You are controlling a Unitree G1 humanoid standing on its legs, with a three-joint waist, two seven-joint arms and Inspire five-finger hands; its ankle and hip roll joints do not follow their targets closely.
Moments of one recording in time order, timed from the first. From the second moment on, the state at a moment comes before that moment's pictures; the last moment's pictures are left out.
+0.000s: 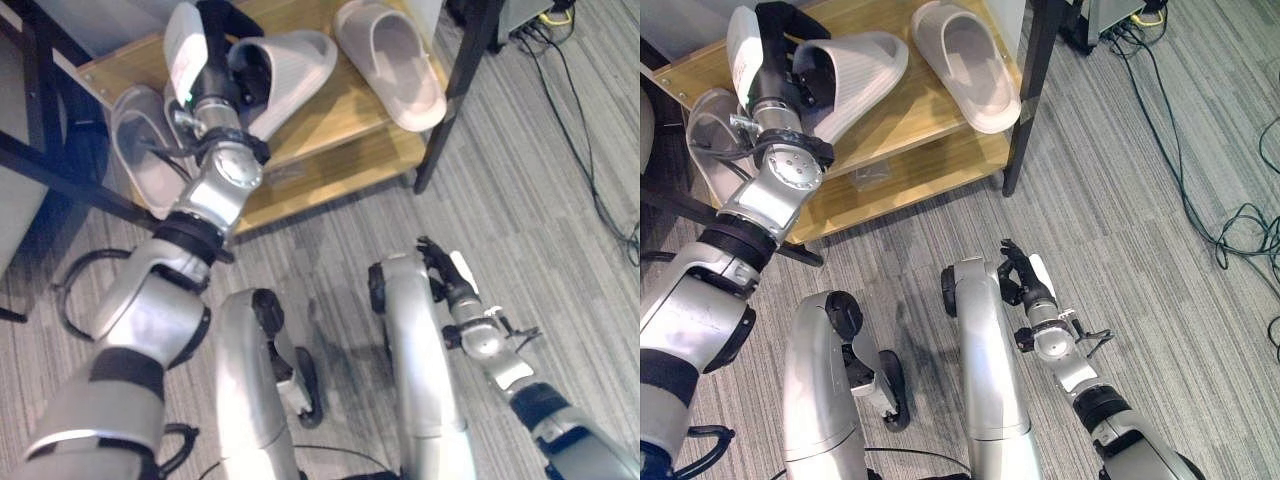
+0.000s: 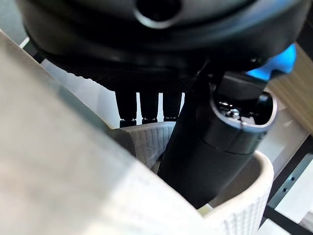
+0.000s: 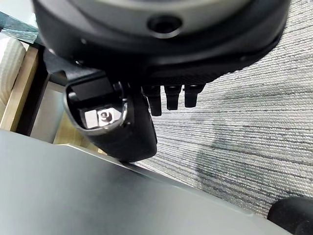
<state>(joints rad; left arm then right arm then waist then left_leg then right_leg) -1.32 0.51 -0.60 0.96 -0.14 0.00 0.64 -0.44 -0.49 0.49 0.57 0.16 -0.16 -0.25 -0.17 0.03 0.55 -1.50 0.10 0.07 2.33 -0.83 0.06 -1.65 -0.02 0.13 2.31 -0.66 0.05</state>
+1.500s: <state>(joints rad) -1.44 0.42 -0.63 1.14 -0.23 0.02 0.52 -0.43 -0.49 0.54 0.60 0.16 -0.15 -0.25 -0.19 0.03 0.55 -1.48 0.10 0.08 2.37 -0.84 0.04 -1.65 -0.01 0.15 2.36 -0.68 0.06</state>
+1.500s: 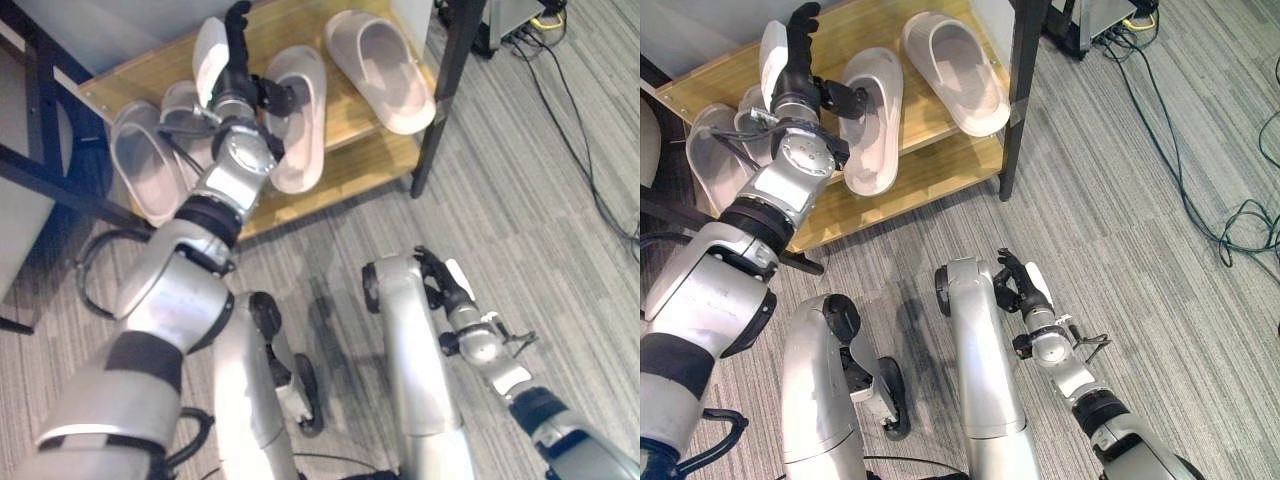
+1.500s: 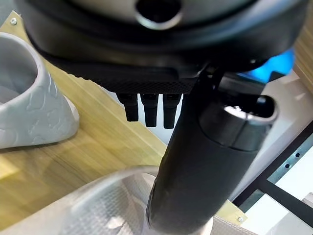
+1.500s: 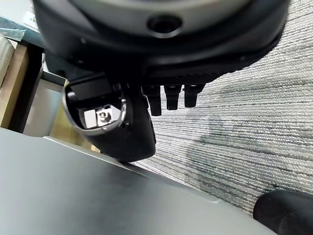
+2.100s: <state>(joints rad) -1.51 0.41 -0.63 1.19 -0.28 0.02 0.46 -0.44 -0.49 0.54 0.61 0.16 -0.15 -0.25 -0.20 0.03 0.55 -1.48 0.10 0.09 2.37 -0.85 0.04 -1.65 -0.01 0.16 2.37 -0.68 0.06</state>
